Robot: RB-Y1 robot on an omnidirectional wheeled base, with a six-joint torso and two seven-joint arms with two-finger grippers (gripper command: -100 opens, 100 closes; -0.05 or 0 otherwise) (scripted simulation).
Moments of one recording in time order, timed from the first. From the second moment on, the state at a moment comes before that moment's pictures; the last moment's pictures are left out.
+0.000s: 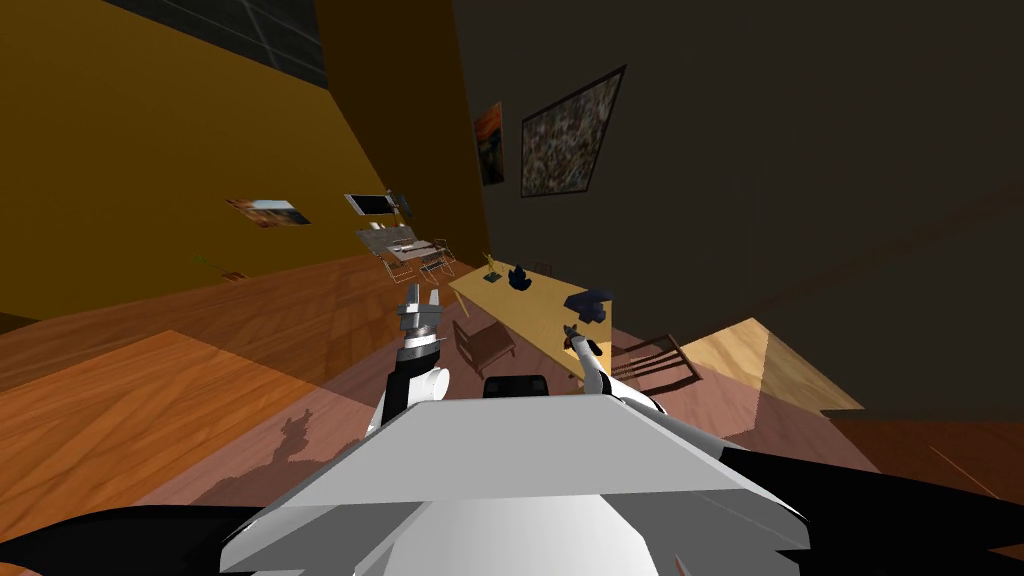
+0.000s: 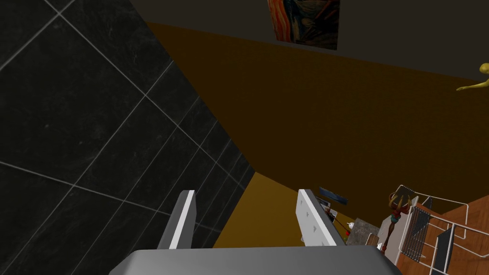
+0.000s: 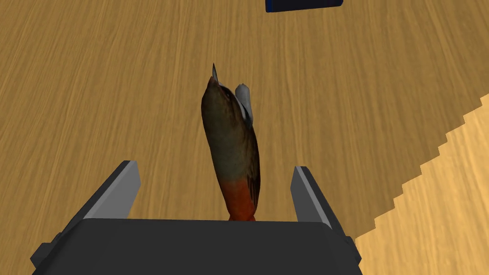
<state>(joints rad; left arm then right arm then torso) 0.53 0.02 -0.04 -2.32 0.05 -0.39 0.13 -0.34 -0.11 -0.65 -0.59 -0.82 0.02 -0.99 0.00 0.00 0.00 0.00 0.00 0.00</state>
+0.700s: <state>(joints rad) 0.53 0.02 -0.04 -2.32 0.05 -0.39 0.13 -0.36 -0.06 -0.78 -0.59 -0.95 0.01 -0.79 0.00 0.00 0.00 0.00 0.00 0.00</state>
